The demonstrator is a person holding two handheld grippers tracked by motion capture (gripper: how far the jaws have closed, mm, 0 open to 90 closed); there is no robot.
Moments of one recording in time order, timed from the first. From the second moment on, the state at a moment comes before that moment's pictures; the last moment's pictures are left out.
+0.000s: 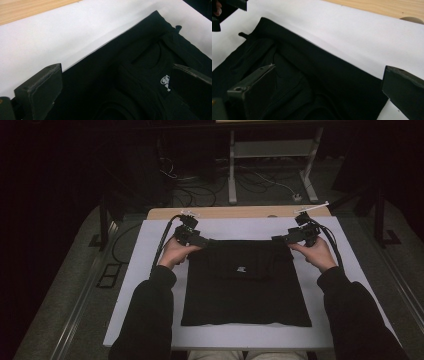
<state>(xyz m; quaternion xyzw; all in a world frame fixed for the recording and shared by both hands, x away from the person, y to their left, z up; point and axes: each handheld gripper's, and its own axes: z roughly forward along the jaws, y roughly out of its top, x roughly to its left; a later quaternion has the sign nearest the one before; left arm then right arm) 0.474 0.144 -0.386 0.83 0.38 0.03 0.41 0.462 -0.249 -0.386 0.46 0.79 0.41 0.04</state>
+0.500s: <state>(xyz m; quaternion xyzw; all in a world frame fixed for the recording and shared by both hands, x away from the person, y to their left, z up) 0.473 0.133 -0.392 0.83 0.37 0.01 0.41 0.458 -0.235 -0.395 0.44 0.81 0.39 0.03</state>
